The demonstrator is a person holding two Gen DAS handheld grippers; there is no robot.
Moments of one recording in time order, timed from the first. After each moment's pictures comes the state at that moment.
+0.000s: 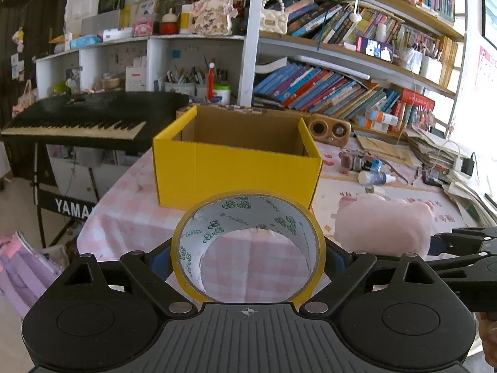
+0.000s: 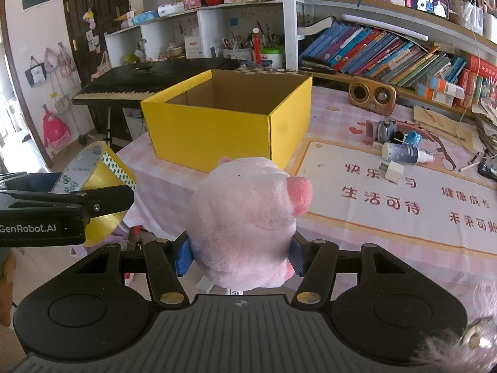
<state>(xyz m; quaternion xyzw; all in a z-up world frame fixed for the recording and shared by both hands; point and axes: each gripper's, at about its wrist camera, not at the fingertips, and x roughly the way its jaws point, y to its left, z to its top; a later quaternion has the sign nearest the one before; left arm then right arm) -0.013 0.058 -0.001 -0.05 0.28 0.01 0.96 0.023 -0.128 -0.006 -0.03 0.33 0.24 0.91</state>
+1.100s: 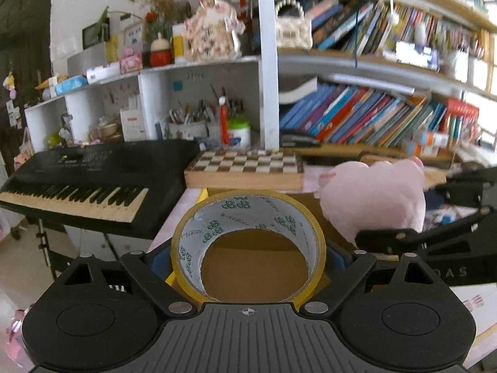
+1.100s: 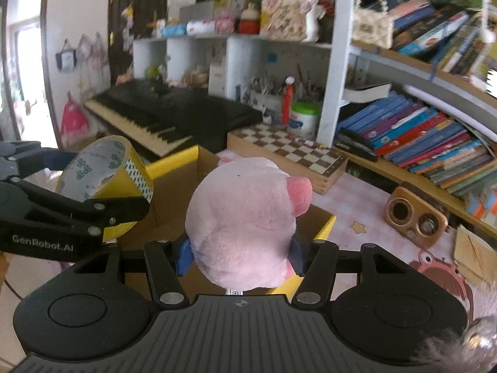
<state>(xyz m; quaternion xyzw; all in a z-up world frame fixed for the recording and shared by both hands) 0.196 0.089 0.028 0.02 0.27 0.05 0.96 0.265 -0.061 0.043 -0.14 0.27 0.33 0.89</state>
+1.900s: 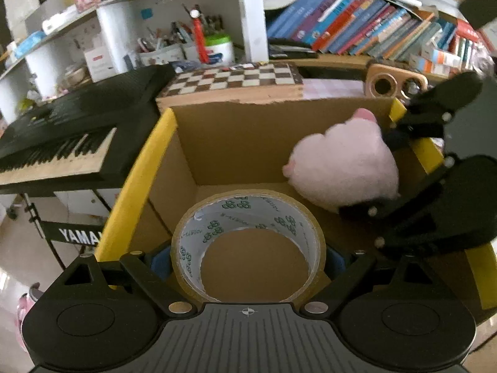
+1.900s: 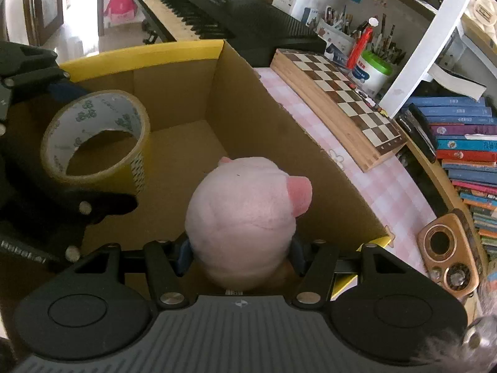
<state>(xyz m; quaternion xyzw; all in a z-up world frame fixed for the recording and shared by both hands) 0.260 0.089 -0.031 0.05 0.41 0.02 0.91 0.334 -0.009 -0.026 -0.33 0.35 0.39 0.79</state>
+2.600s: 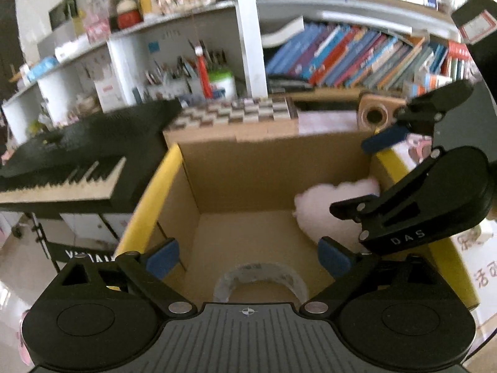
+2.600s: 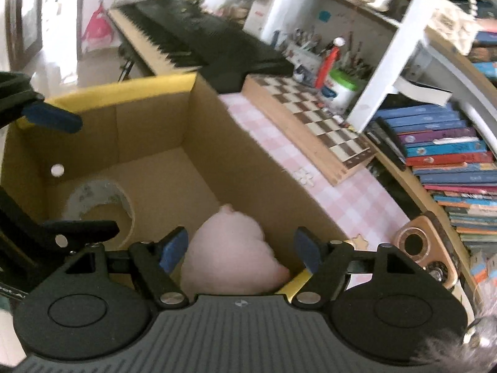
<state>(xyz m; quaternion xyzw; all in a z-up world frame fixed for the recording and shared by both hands) 0.233 0.077 -0.006 0.06 0.34 0.03 0.94 0.322 -0.029 0.004 -0.28 0.30 0.35 0.84</state>
